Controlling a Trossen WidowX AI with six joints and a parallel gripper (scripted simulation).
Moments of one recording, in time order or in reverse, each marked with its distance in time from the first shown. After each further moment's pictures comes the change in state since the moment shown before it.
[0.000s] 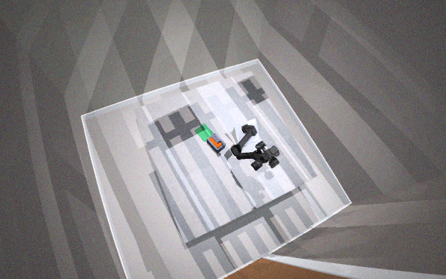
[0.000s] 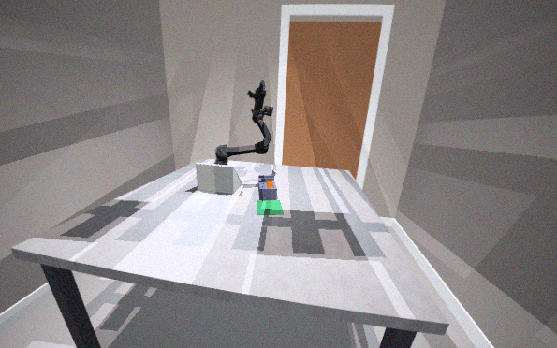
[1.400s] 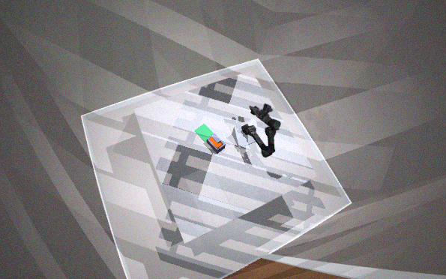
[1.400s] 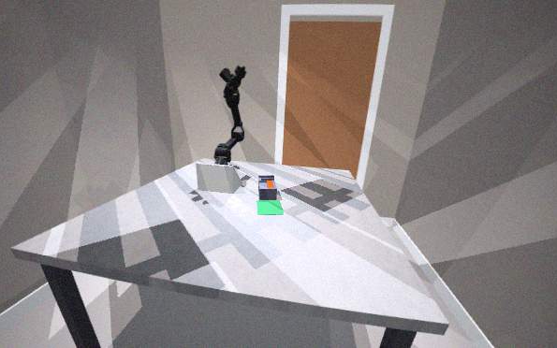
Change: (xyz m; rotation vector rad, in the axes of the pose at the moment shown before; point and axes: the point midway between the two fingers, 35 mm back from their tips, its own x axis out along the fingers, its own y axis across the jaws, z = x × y) arm 0.014 -0.285 0.100 0.061 0.475 -0.763
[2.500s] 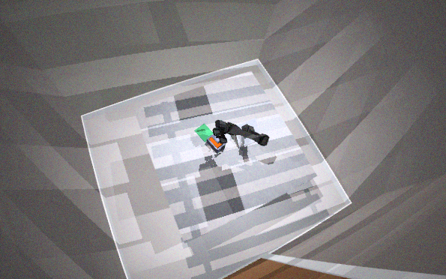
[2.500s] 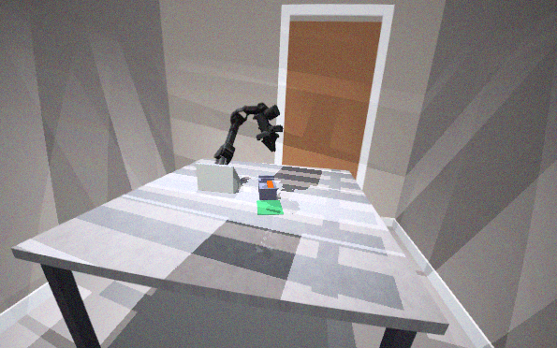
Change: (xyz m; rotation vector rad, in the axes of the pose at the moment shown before) arm -0.029 -0.272 -0.313 -0.990 1.737 -0.222
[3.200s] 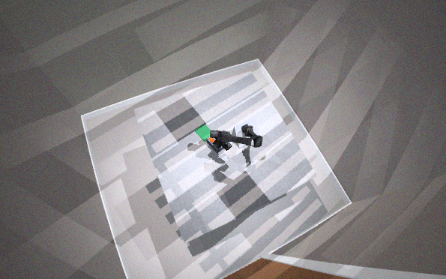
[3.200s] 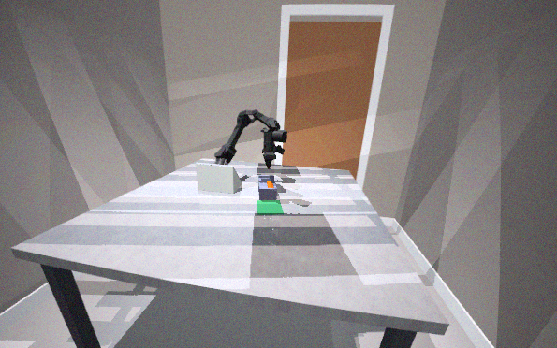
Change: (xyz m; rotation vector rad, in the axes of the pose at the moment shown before) arm 0.074 0.050 -0.071 -0.440 0.406 0.241
